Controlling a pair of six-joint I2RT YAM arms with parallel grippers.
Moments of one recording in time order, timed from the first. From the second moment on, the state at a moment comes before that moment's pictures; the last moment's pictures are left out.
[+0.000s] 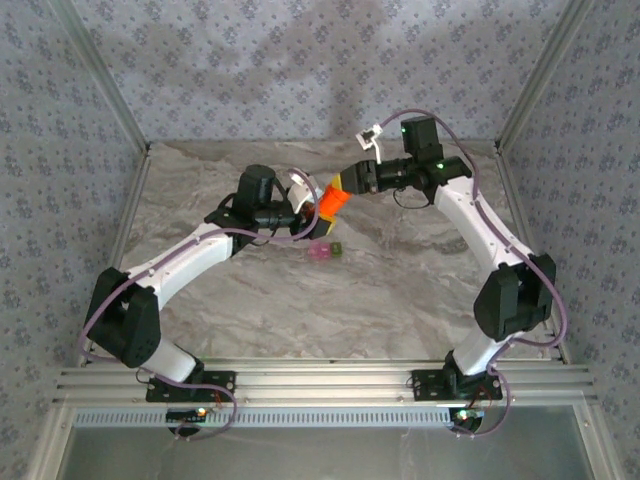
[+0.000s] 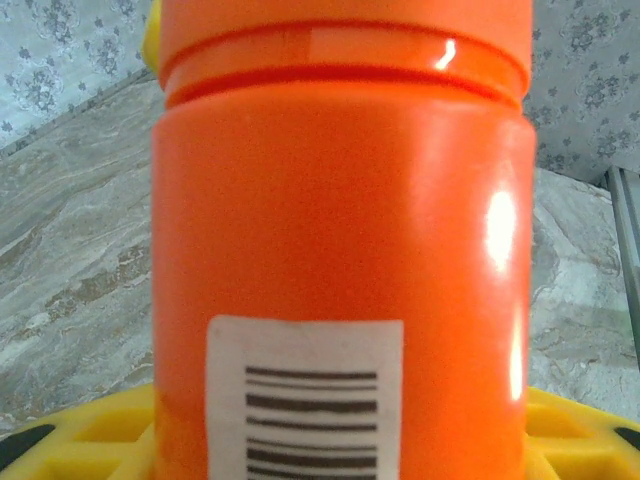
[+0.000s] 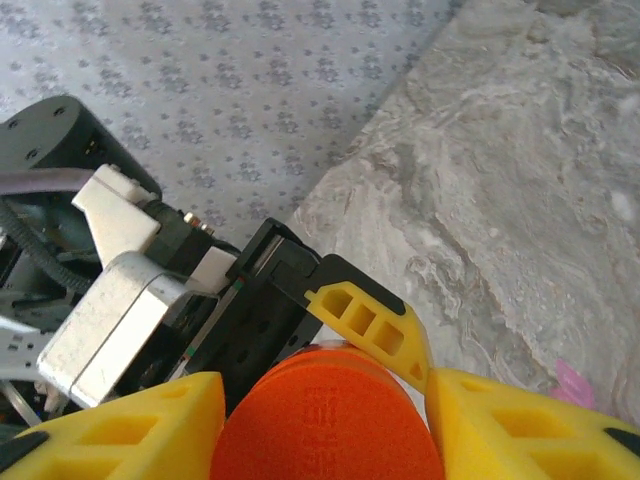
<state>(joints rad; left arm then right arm) -0.57 1.51 1.12 -0.06 0.64 0.14 0.31 1.65 1.56 -0.56 -1.03 0.20</state>
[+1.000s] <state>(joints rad) -0.57 1.51 1.12 -0.07 0.64 0.15 0.43 1.56 1.55 -0.60 -0.56 0.69</state>
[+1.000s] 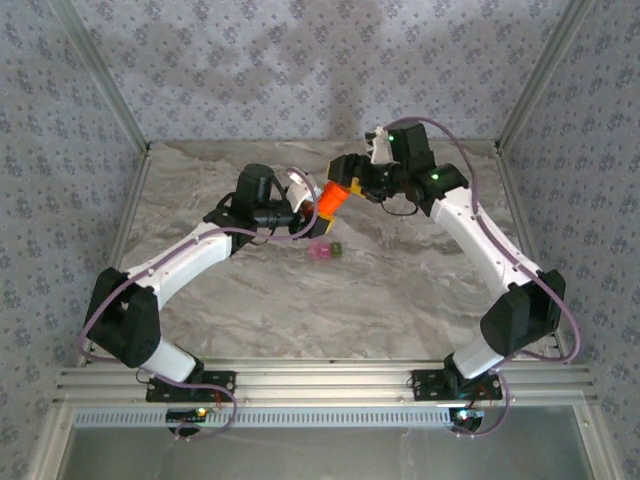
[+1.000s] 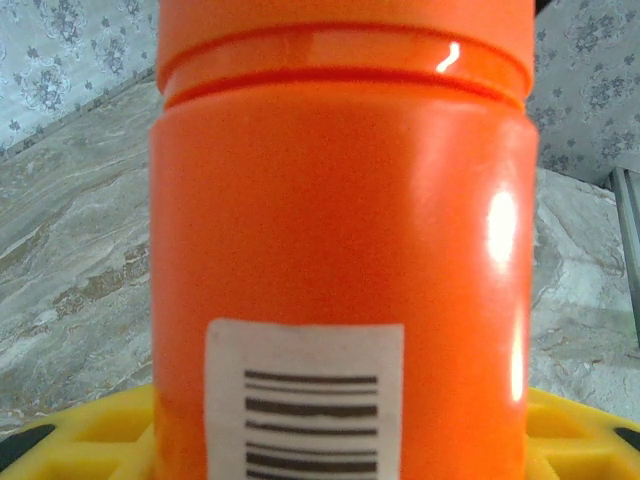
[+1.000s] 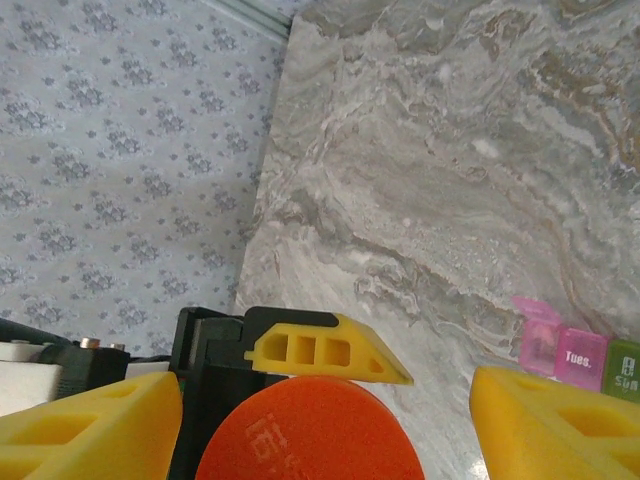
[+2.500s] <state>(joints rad) -0.57 1.51 1.14 -0.09 0.66 0.15 0.32 1.42 1.44 -0.50 -0.63 0.66</state>
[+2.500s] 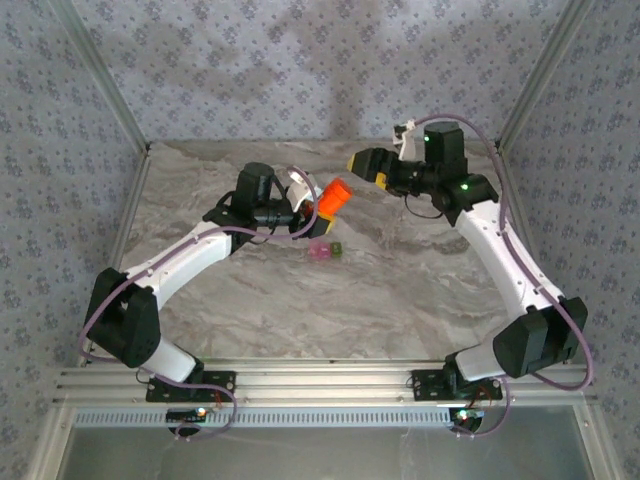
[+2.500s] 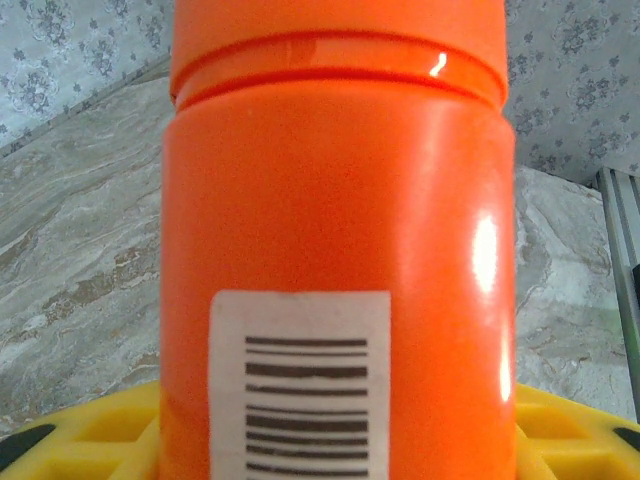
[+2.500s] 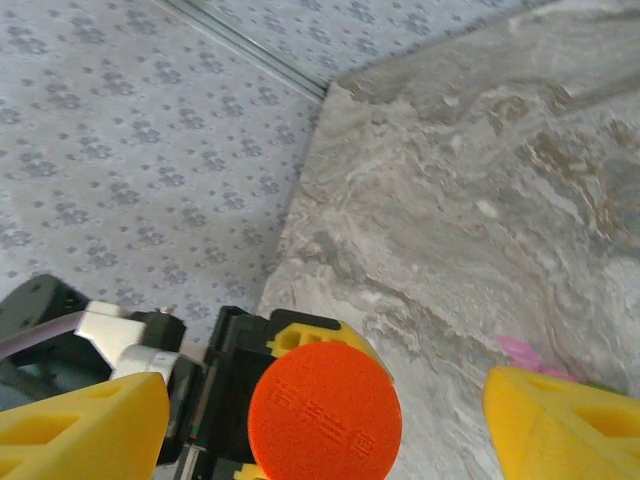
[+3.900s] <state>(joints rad) -0.57 1.47 1.06 0.14 0.66 0.07 0.36 1.58 1.58 -0.52 -0.88 0.22</state>
